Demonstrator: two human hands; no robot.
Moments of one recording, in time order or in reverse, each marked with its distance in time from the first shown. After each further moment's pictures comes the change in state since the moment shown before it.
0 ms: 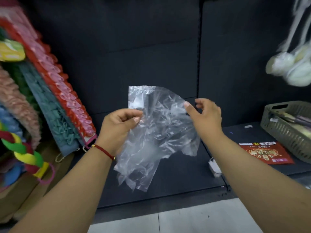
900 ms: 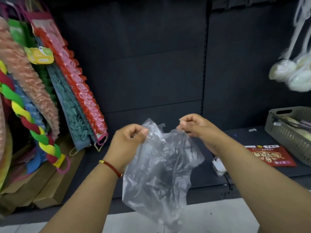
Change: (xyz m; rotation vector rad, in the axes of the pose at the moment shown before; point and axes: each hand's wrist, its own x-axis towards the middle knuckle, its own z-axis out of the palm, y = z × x) left_hand -0.071 0.016 -0.011 0.293 0.032 -0.071; right_hand -0.050 -0.020 -0.025 0.386 -0.678 0.098
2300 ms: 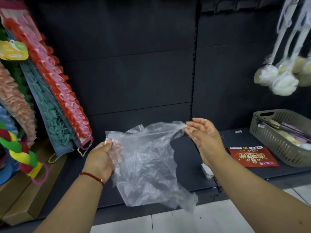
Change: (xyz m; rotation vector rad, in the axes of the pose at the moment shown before) left_hand 0.032 -0.066 -0.009 -0.615 0.201 -0.532; right_hand 0.011 0.040 -0.011 0.480 0.434 -0.118
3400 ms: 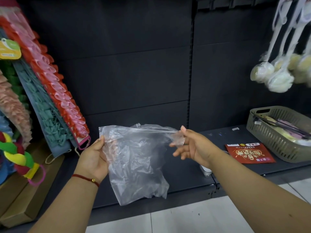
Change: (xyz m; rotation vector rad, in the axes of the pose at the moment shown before) left_hand -0.007 0.007 -0.003 -0.253 -0.197 -0.049; right_hand -0.001 0.005 -0.007 -0.162 -0.367 0.394
